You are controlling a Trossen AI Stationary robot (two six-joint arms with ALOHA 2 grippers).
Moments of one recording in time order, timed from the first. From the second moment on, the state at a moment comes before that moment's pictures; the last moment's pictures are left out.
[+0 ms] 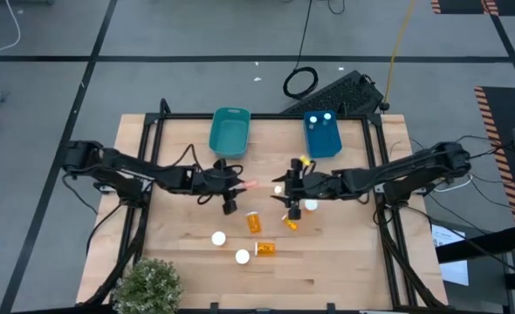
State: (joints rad) left arm -0.05 1.43 0.71 0.08 -0.23 -0.16; right arm 0.15 1.42 0.84 0.09 0.29 -0.12
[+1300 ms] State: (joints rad) left arm -0.18 1.47 1.06 -0.41 -0.24 -0.15; right arm 0.16 1.68 1.09 -0.04 0.31 -0.23
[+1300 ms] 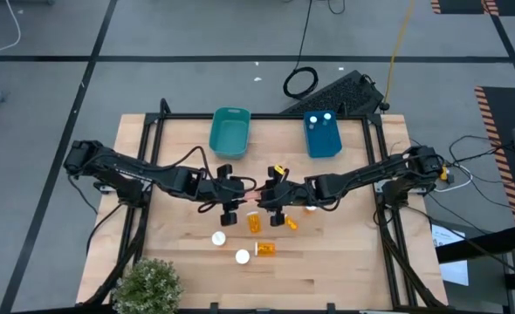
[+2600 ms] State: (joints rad) left arm -0.27 1.28 0.88 -0.26 -0.65 -0.07; right arm 0.13 1.40 0.90 -0.09 0.31 -0.15
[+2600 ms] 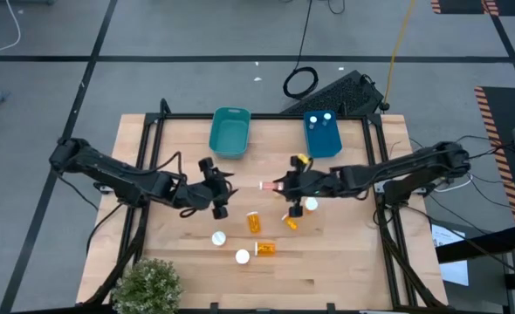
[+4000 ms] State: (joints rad) left arm -0.15 1.64 0.89 1.00 -0.21 0.26; right arm 0.09 1.32 0.53 0.96 0.02 -0.14
